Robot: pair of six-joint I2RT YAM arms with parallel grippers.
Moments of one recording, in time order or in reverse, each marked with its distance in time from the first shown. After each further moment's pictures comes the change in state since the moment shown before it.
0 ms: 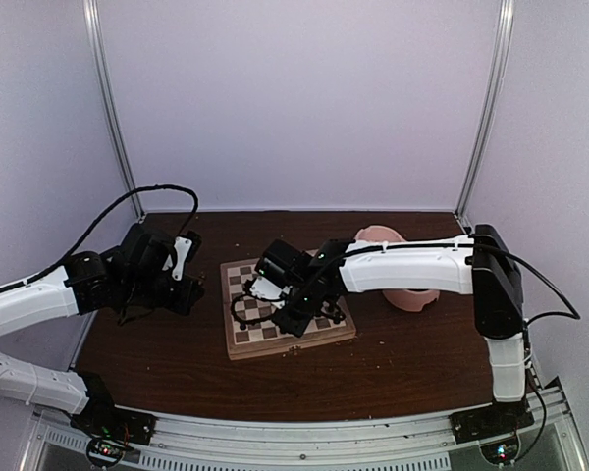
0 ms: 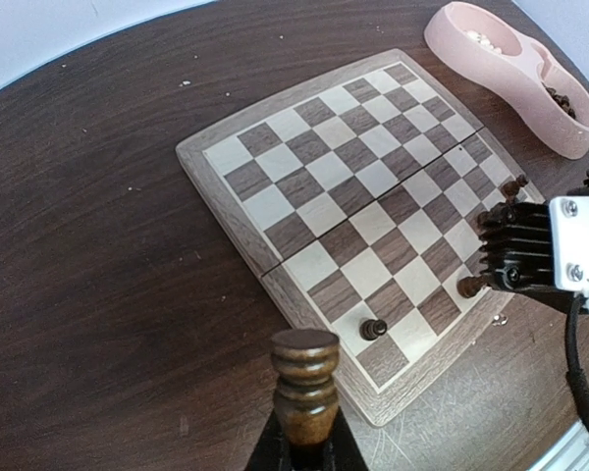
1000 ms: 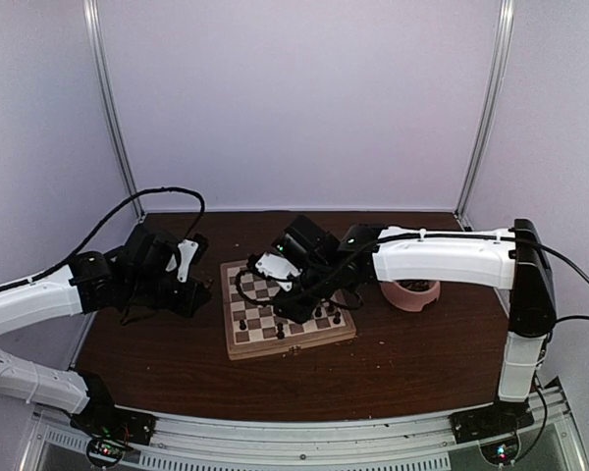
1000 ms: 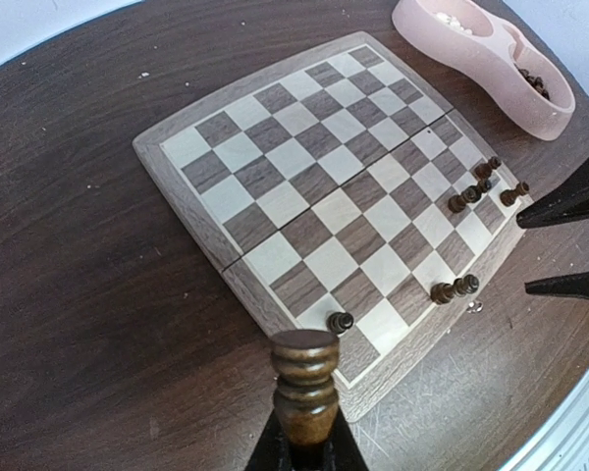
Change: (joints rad) left arm 0.000 0.023 -0.001 0.023 0.081 0.015; right arm -0.022 -0.174 -0.093 0.105 -0.098 0.051
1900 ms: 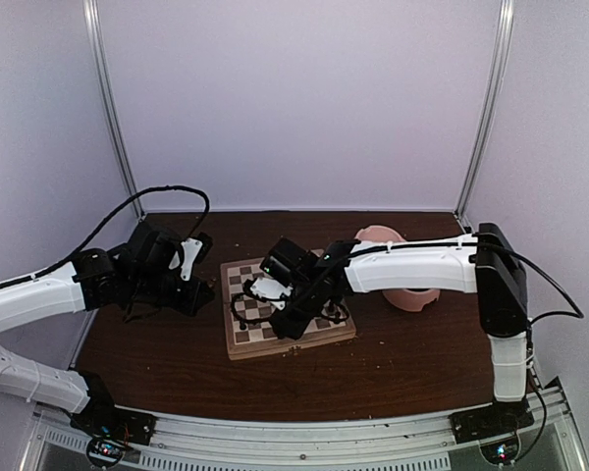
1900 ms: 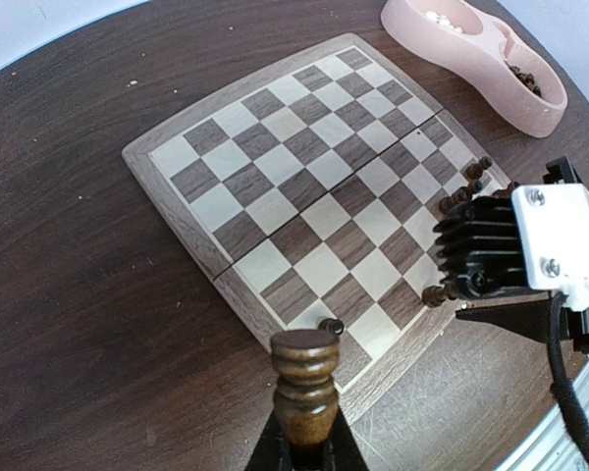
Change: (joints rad) left arm 0.000 0.028 0.021 0.005 0.024 0.019; right arm 0.000 0.142 0.035 -0.036 -0.040 -0.007
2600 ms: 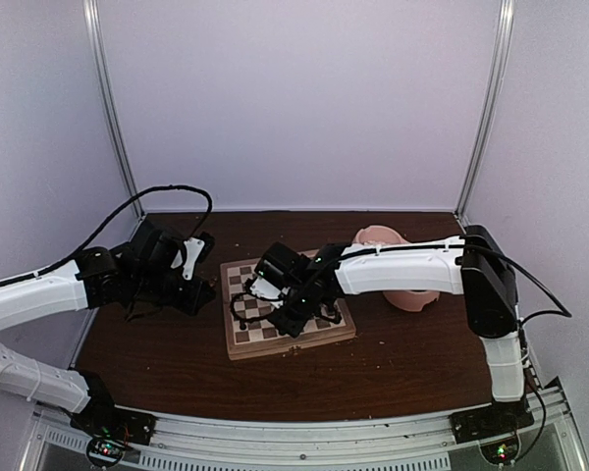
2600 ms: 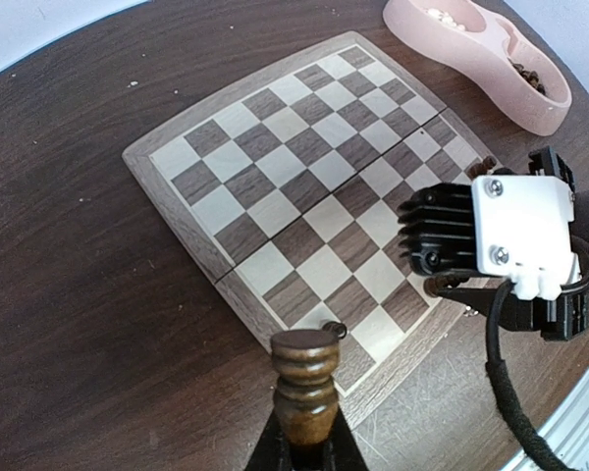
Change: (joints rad) left arm 0.000 0.020 0.011 0.000 -0.005 0.009; right arm 0.000 0.063 0.048 -0.012 0.129 -0.004
